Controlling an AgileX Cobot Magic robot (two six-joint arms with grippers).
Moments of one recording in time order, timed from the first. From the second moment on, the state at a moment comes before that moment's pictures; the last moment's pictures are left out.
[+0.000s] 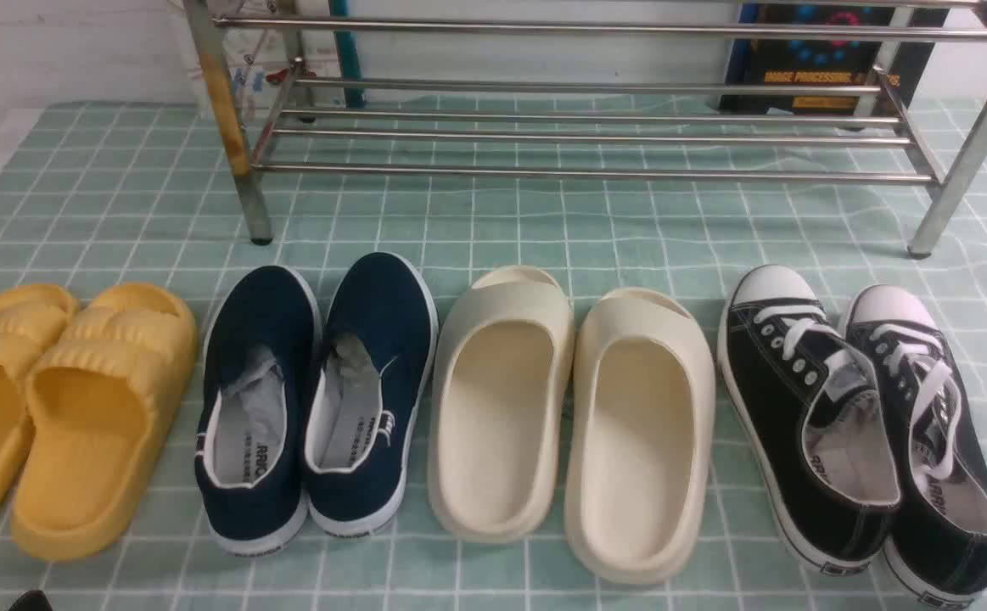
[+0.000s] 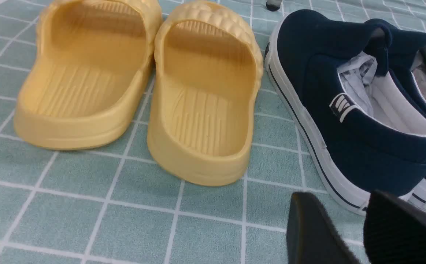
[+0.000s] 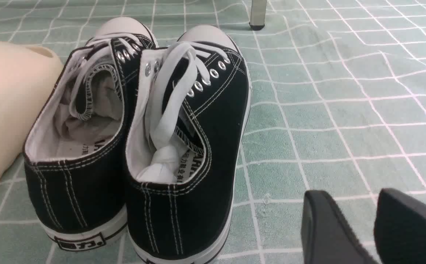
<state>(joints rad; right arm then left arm) -0.06 -0.01 0.02 -0.06 0.38 0.12 0.01 -0.01 0.03 -0.03 0.38 -0.17</state>
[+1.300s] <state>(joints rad) -0.06 -0.01 0.02 -0.06 0.38 0.12 0.01 -0.01 0.03 -0.68 0.24 -0.68</state>
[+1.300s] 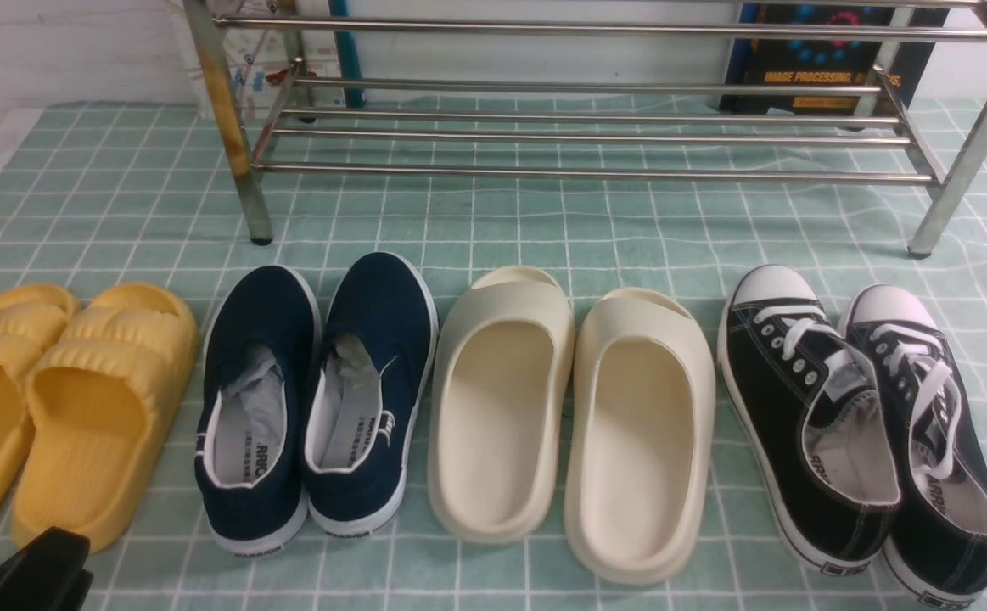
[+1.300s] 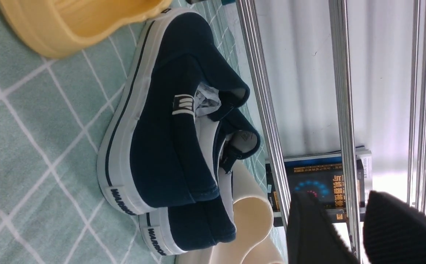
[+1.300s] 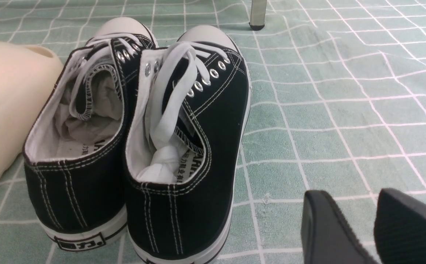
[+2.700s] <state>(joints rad) -0.06 -0.01 0.02 -0.06 0.38 0.12 -0.21 1.35 -0.93 0.05 0.97 -0.45</state>
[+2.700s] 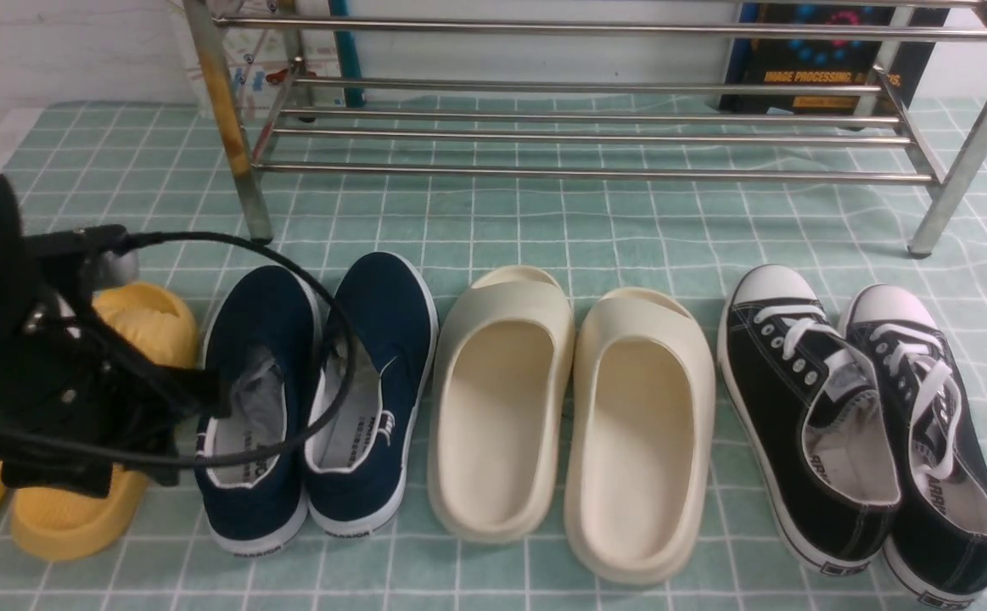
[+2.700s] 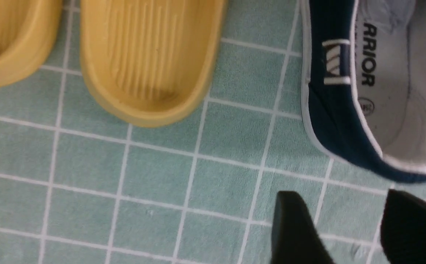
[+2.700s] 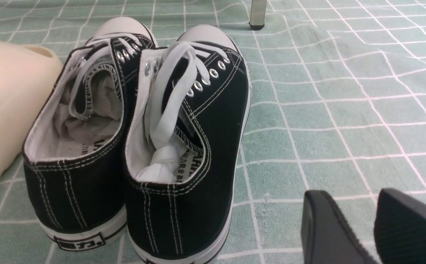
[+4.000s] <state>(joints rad) -0.06 -0.01 0.02 -0.06 0.38 0.12 -0.21 1.48 -1.26 -0.02 0.91 -0.40</state>
